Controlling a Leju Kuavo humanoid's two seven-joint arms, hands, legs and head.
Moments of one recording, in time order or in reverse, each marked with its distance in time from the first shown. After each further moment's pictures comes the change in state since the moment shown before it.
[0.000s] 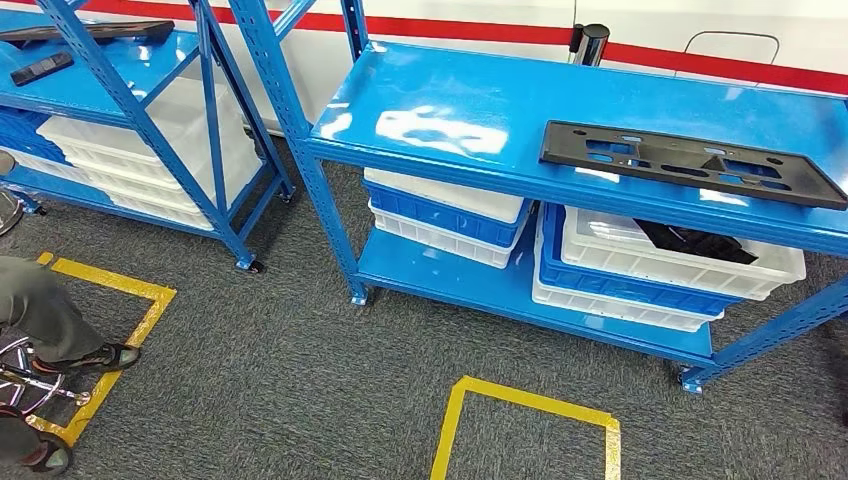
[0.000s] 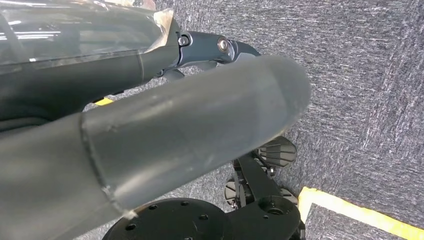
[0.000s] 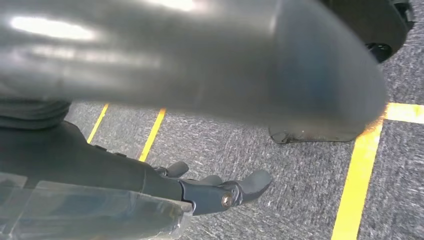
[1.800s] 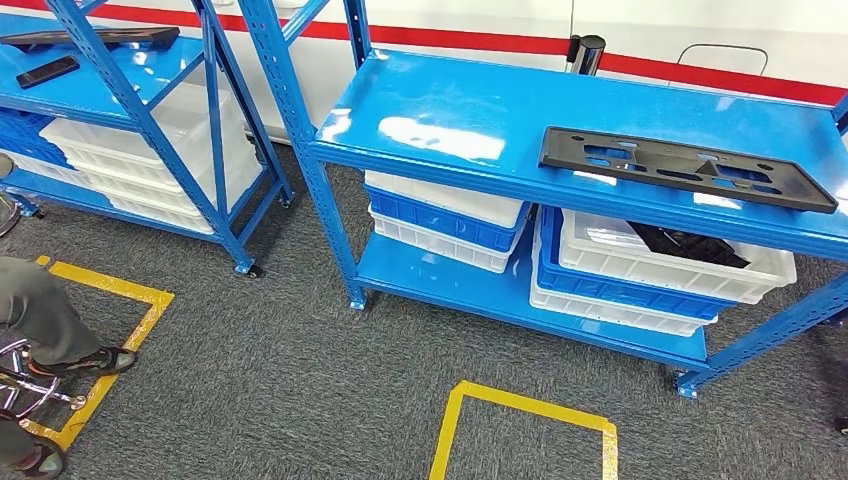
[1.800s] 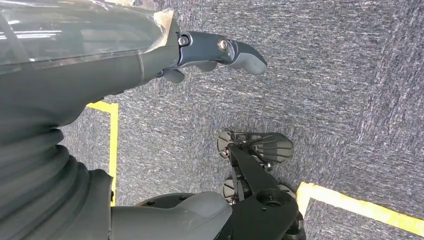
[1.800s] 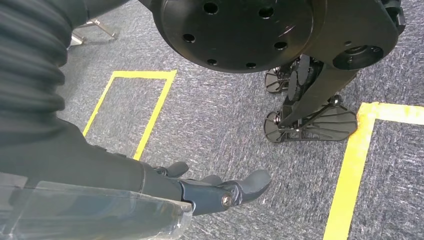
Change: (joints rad) left arm 0.000 0.002 -0.023 -0.005 0.000 -0.001 0.003; right arm 0.005 0.000 0.001 -0.011 -0.001 0.000 -0.001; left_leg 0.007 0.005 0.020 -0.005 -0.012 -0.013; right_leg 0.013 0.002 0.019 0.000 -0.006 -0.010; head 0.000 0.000
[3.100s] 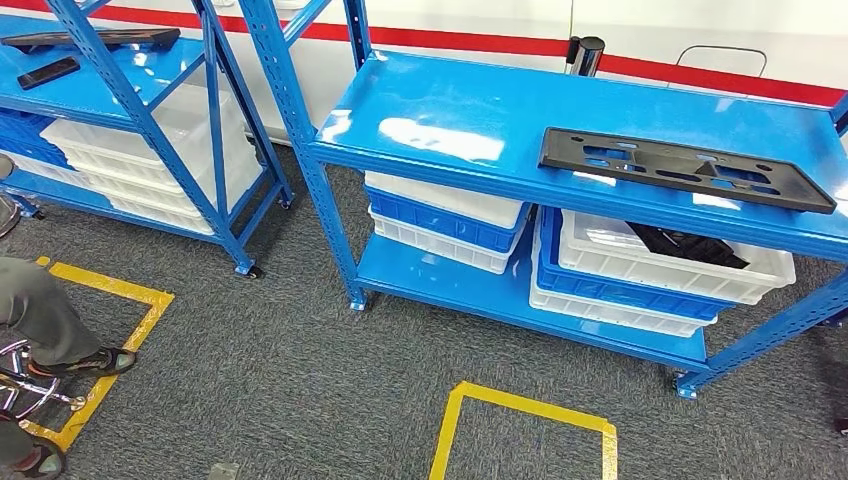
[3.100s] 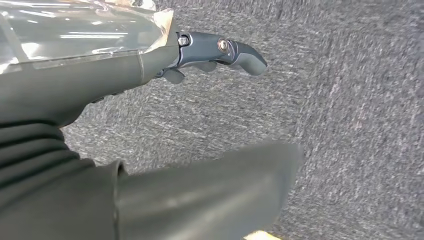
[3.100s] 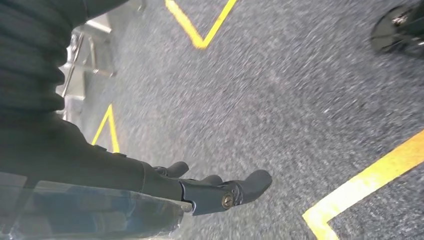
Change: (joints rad) left arm -0.158 -0.149 0.475 0.125 -0.461 0.122 -0.253; right arm -0.155 -0.025 -0.276 0.119 0.977 -0.035 0.167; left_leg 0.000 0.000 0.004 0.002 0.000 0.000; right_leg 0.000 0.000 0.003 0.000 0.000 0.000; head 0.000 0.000
